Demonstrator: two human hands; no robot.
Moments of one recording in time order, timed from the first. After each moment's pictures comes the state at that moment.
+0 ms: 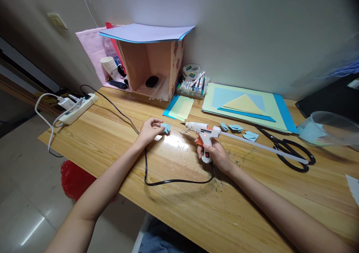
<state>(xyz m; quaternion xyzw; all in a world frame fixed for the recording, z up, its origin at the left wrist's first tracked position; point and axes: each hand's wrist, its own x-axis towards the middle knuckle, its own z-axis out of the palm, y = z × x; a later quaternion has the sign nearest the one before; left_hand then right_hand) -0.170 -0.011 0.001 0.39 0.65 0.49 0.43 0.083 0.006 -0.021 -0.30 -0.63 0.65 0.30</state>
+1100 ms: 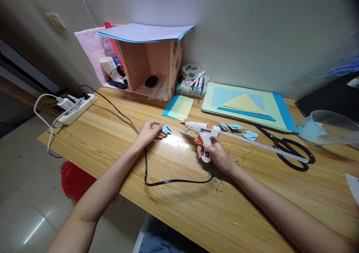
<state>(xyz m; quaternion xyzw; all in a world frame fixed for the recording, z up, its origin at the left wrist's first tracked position) -0.168 -0.013 0.004 0.34 0.67 0.44 0.49 0.082 0.006 -0.020 -0.31 -0.63 0.64 0.30</state>
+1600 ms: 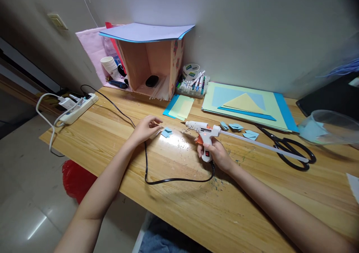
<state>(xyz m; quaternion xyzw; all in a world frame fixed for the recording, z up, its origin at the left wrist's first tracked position) -0.200 -0.013 0.004 0.63 0.65 0.35 0.26 0.082 0.006 -0.020 -0.31 -0.63 0.64 0.30</state>
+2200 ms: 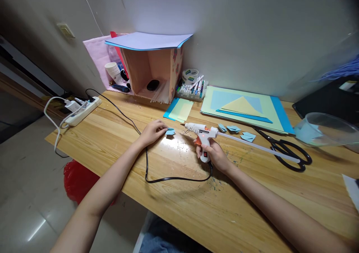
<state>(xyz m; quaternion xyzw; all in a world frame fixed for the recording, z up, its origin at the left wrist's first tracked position) -0.185 -0.008 -0.007 0.71 0.59 0.31 0.22 0.083 0.004 -0.021 -0.30 -0.63 0.64 0.31</state>
